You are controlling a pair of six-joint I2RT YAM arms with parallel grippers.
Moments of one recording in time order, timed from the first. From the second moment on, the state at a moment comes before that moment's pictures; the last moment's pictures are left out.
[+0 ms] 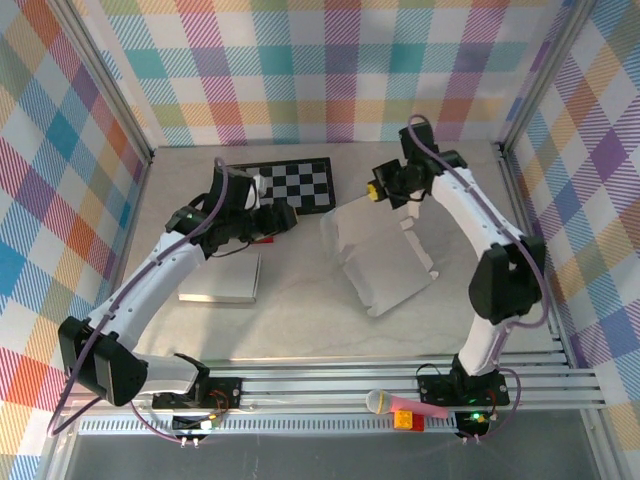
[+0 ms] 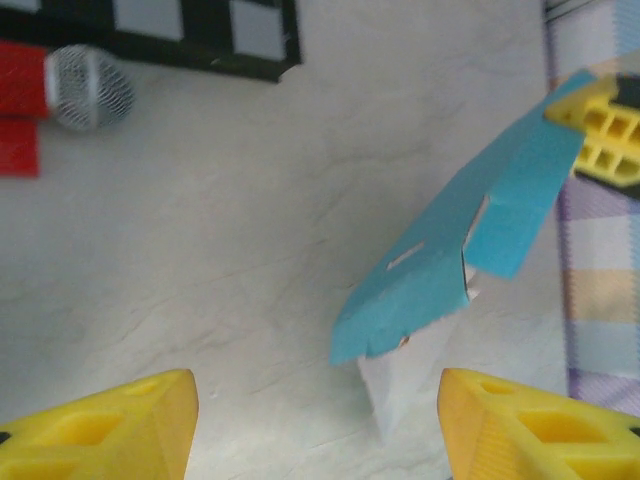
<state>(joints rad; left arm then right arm) -0.45 1.31 1.24 -0.74 0.24 -0.68 0.32 1.83 1.67 -0.79 -0.42 1.39</state>
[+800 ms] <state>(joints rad) -0.64 1.39 0.87 -0.39 0.16 -0.45 0.32 1.72 0.90 0.33 -0.71 1.25</state>
